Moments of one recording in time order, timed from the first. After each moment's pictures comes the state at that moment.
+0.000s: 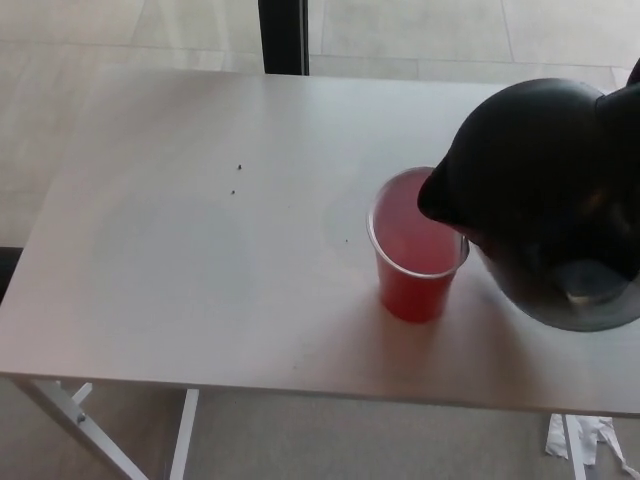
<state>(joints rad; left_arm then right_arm) -0.10 0.66 0.79 1.06 -0.56 0.12 -0.47 -0.41 -0.70 -0.08 -0.04 -0.16 0.04 0.24</state>
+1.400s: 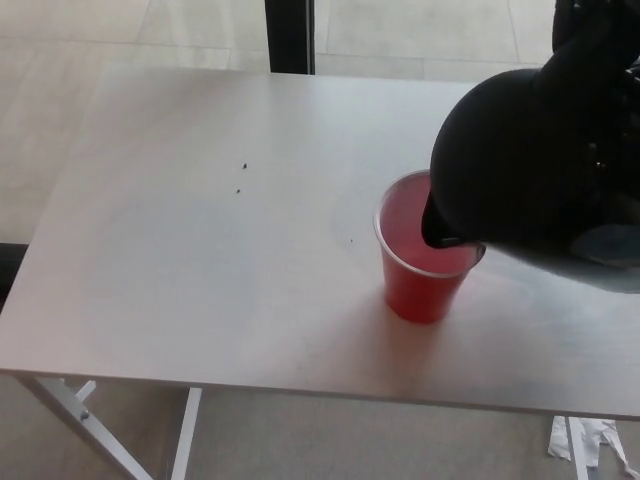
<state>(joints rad) -0.13 0.68 0.77 1.03 -0.56 0.12 -0.46 -0.70 -0.83 0.30 -0.24 -0.62 0.30 0.40</state>
